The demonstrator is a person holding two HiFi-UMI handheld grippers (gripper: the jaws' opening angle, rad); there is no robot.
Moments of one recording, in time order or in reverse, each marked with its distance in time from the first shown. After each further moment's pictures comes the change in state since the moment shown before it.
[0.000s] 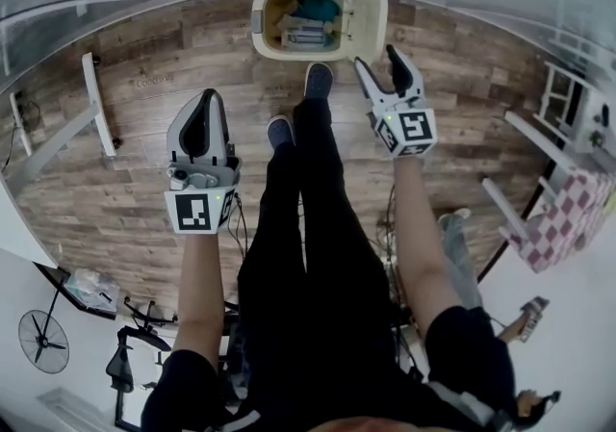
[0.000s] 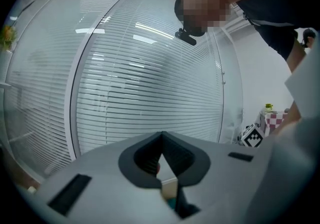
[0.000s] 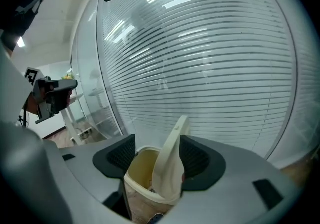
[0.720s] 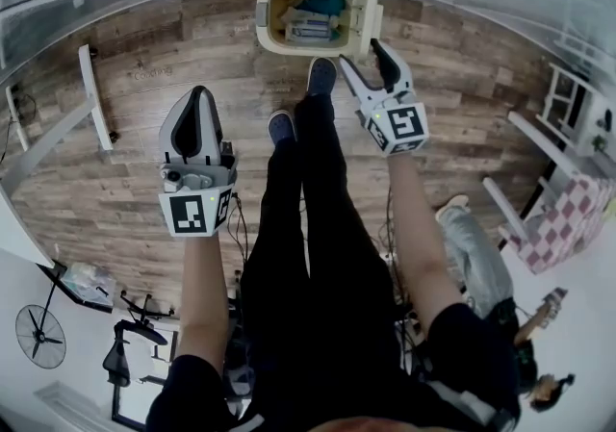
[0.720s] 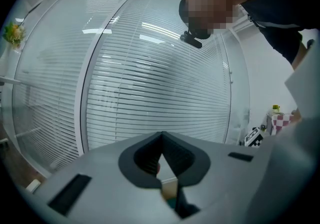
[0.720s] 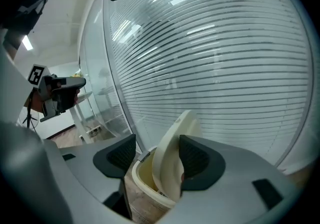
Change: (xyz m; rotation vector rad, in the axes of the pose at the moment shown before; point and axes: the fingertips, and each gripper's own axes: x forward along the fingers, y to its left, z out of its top) left arm -0.011 0.024 -0.017 -0.020 0.015 0.053; right arm 0.030 0.045 -0.007 -0.028 0.004 0.112
